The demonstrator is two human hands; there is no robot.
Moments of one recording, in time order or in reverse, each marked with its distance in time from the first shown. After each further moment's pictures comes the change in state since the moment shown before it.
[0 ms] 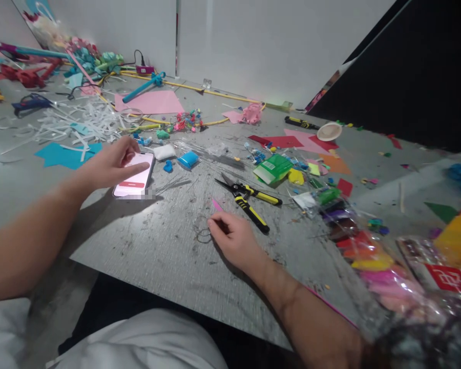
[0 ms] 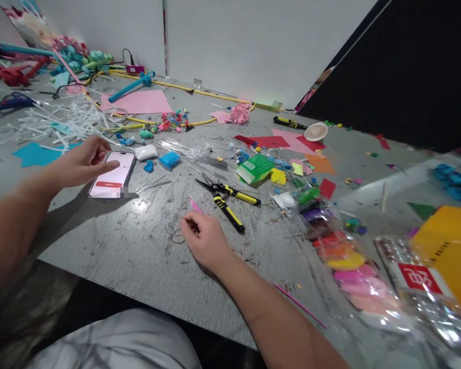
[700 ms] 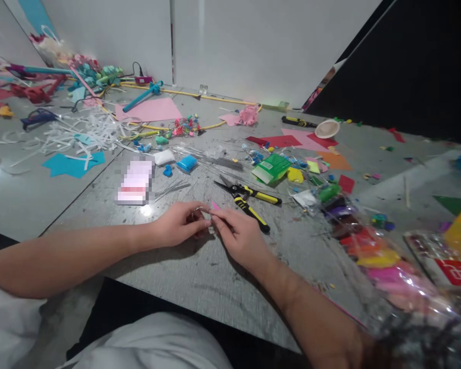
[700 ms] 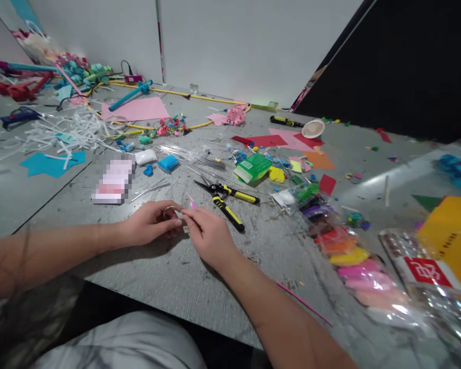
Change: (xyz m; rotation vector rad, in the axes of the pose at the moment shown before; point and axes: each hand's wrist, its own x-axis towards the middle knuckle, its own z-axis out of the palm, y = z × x) left_hand -0.054 0.107 0.124 -0.817 -0.417 0.229; right_hand 0.002 0.003 -0.013 -0.192 0.075 -0.201
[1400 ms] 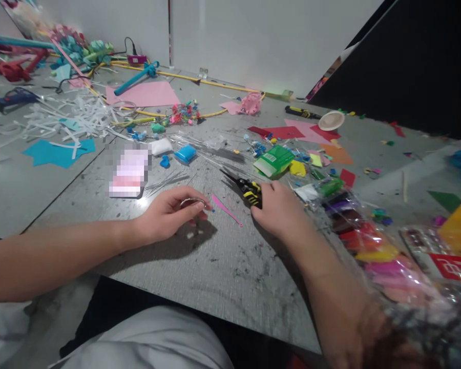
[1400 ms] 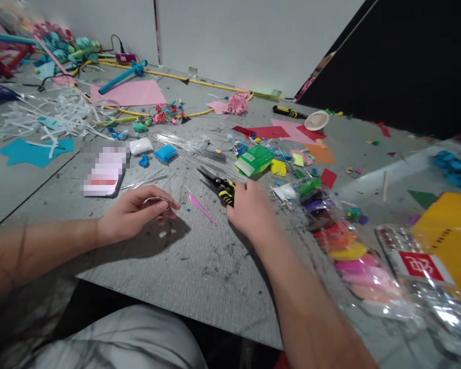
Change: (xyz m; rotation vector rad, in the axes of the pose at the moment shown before) left_hand -0.010 0.013 -0.006 -0.241 0.136 0.081; right_hand 0.027 0.037 -0.060 -0.929 -0.214 0.313
